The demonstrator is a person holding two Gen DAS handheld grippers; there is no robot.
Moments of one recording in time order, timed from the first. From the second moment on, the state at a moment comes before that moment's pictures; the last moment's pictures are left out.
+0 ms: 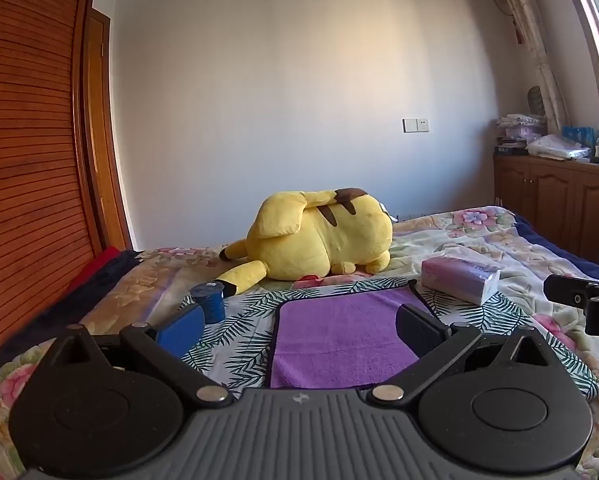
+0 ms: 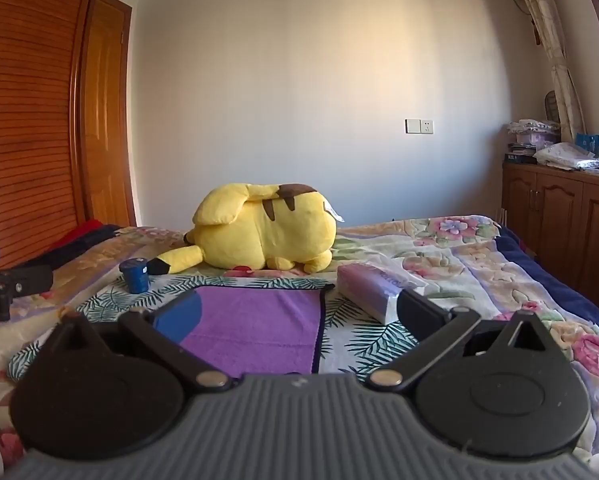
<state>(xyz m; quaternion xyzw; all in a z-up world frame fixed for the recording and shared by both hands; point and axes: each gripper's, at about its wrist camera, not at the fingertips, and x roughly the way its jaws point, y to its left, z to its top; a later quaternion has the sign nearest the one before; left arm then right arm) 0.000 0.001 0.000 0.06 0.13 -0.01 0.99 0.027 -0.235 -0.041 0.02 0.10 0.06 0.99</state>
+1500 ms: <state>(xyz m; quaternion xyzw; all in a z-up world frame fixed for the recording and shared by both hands) 0.002 0.001 -0.007 0.07 0.14 -0.01 0.99 0.029 -0.237 -0.042 0.03 0.11 0.06 0.99</state>
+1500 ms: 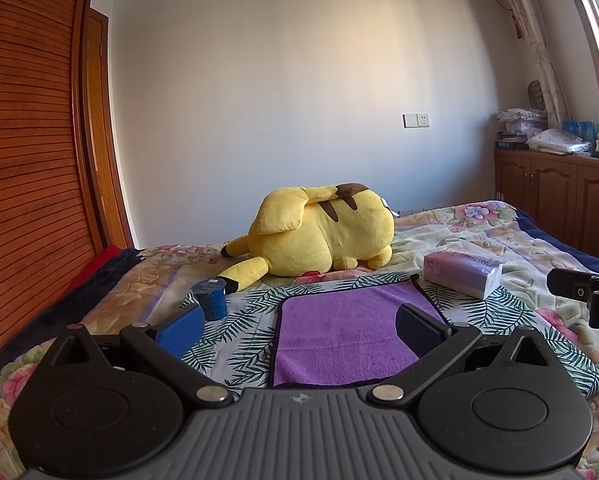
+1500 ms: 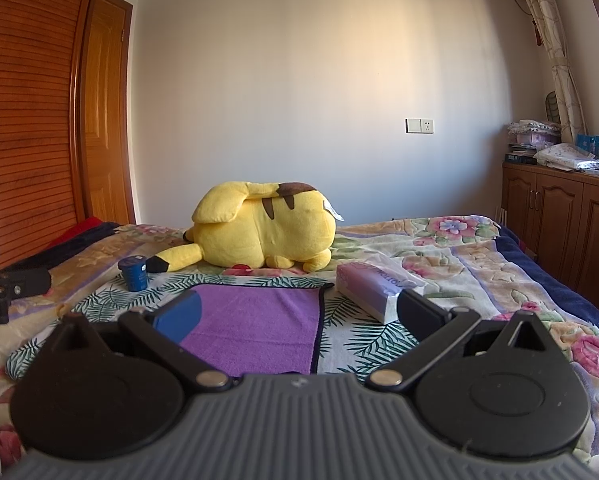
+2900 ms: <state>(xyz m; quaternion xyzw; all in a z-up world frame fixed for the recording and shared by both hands) 0.002 0.002 -0.008 0.07 0.15 -0.01 0.99 0.029 -0.234 -0.040 0.03 0.11 0.06 0.99</state>
